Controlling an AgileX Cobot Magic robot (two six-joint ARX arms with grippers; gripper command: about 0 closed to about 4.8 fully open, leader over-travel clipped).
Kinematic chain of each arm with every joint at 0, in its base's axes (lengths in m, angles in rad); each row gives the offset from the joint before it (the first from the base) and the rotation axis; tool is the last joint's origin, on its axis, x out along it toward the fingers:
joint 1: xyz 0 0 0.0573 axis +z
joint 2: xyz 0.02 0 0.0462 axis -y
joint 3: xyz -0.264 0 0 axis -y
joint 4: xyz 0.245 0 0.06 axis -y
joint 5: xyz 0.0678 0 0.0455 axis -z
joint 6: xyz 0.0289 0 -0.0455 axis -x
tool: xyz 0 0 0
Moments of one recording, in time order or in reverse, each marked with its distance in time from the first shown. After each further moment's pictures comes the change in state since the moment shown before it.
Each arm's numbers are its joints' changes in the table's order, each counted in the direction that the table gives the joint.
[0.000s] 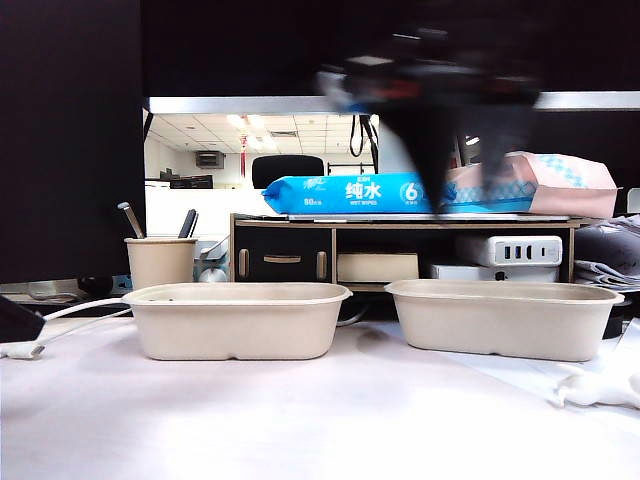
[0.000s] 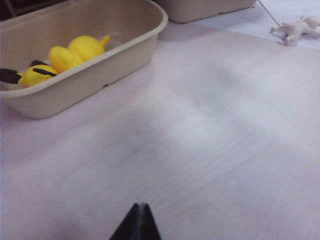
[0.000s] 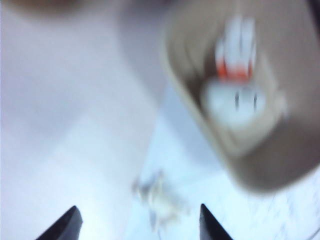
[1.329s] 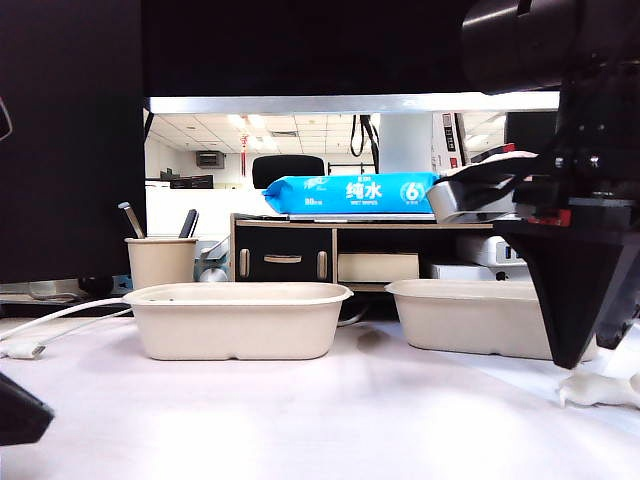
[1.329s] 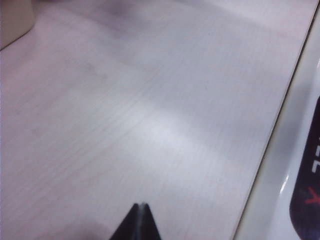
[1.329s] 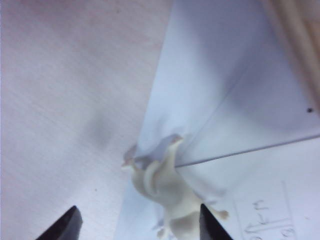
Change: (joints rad) left arm -0.257 -0.114 0.000 0.001 -0.001 0.000; right arm -0.196 0.152 -0.458 0.270 -0.222 0.147
